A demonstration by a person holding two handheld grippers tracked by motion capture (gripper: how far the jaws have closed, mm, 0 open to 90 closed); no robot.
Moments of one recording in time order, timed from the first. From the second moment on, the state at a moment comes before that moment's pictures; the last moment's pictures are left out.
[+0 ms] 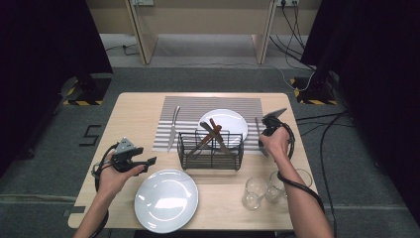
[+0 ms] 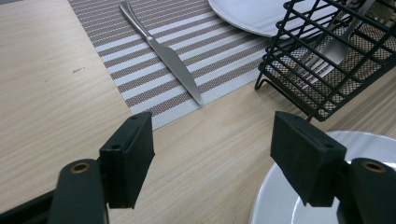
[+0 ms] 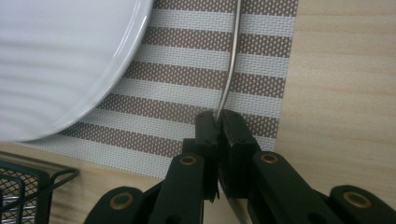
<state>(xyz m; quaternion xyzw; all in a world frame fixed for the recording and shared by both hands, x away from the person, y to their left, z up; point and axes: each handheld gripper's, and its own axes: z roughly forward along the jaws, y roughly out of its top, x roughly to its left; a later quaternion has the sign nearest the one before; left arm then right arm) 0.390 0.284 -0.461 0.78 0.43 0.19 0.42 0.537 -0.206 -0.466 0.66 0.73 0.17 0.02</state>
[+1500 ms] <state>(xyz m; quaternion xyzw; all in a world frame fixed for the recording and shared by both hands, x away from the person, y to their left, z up) 0.390 0.286 -0.461 0.78 0.43 0.19 0.42 0.553 -0.205 -0.469 0.69 0.69 0.21 0.07</state>
